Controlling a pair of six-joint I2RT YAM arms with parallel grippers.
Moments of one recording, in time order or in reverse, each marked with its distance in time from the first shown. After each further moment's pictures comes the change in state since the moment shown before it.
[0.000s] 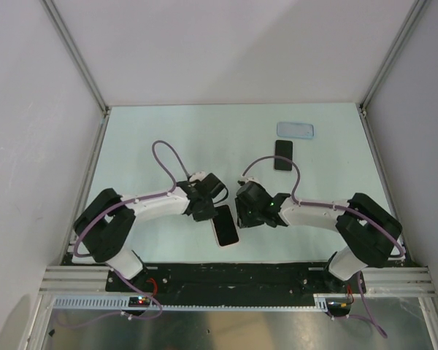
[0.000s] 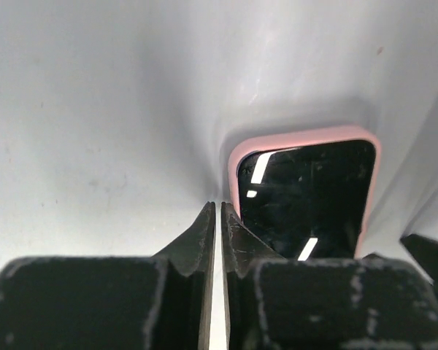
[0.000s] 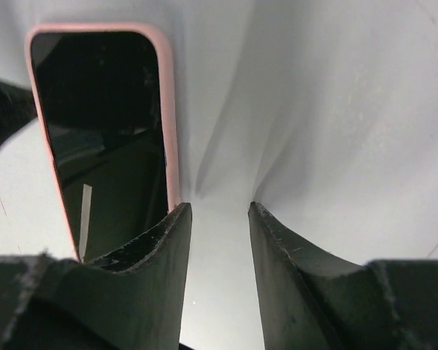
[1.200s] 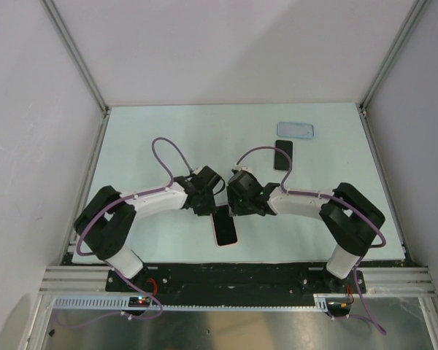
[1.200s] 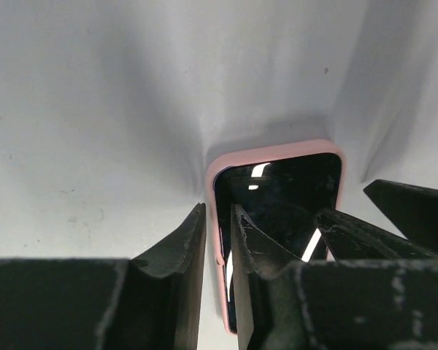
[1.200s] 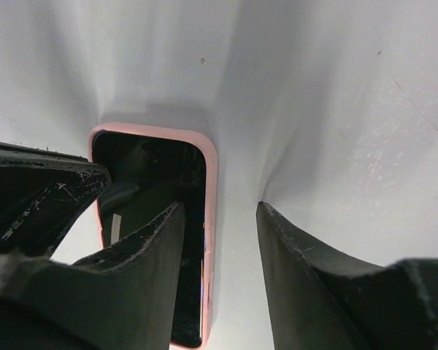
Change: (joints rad) left arm 0.087 0.022 0.031 0.077 0.118 0.138; right arm -0.037 0.115 0.136 0.021 0.006 0.038
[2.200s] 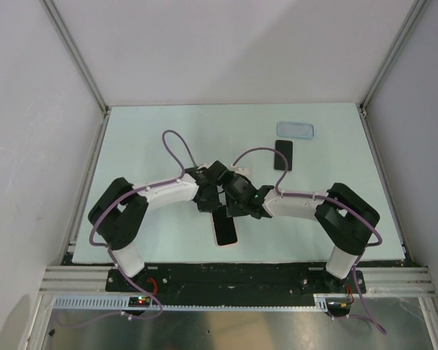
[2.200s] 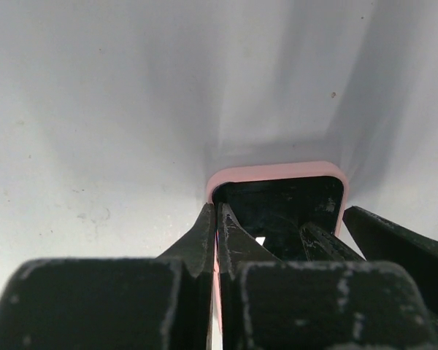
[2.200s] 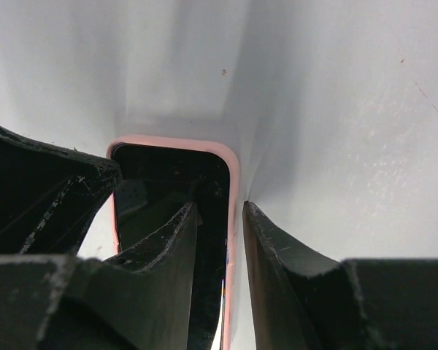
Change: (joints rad) left arm -0.034 0.146 0.153 -0.145 -0.064 -0.022; right arm 0.054 0.041 0.032 0.001 0.087 0.039
